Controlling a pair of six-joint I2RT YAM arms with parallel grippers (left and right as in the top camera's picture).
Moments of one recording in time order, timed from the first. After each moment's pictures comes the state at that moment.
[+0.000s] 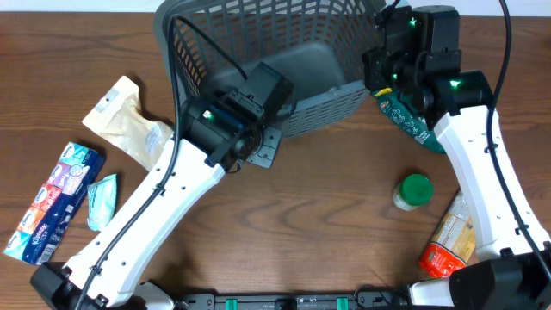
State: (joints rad) left arm -0.65 1.58 1.68 -1.31 -0.12 -0.28; right arm 0.16 1.61 1.55 -0.69 -0.14 -0.02
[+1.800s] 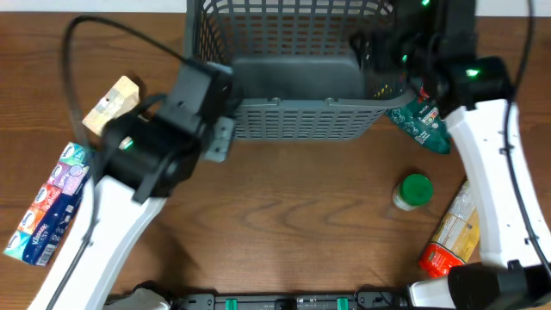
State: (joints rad) left arm -0.51 1.36 1.68 -1.33 -0.29 -0.17; right arm 0.16 1.62 1.81 -0.80 -0.10 -0.01
